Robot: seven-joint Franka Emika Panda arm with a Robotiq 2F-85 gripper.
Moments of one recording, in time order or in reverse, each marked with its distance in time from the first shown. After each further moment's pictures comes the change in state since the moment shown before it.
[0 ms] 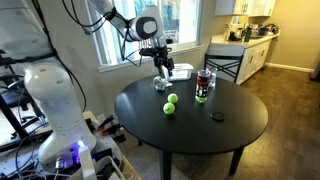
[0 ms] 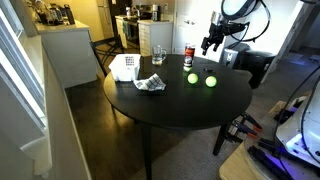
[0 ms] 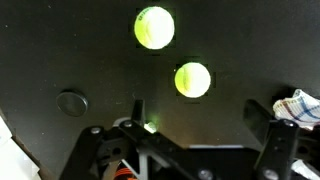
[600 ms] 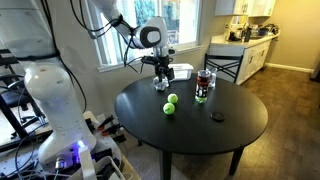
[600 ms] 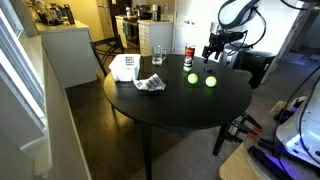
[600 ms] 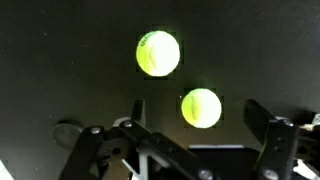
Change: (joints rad) arm 0.000 0.098 -0.028 -0.001 0.013 0.000 -0.001
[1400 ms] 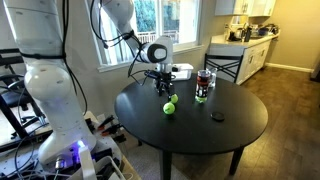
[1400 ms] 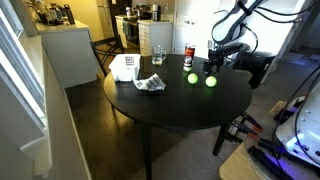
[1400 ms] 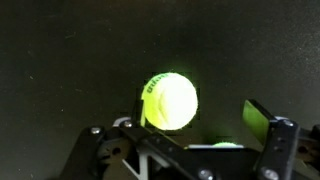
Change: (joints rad) arm 0.000 0.208 -0.034 0.042 -0.001 -0.005 -0.003
